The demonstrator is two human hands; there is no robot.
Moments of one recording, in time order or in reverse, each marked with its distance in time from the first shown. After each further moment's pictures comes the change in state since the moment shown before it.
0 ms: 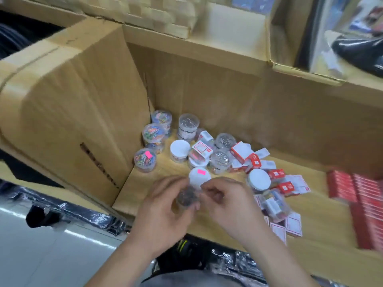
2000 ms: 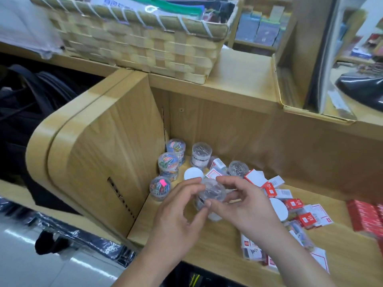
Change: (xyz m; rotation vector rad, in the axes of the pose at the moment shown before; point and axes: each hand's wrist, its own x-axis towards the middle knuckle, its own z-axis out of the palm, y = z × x) left_hand 0.042 0.025 -0.018 -0.231 0.146 0.010; right_hand 0.038 -0.026 -0.021 0.481 -0.003 0.141
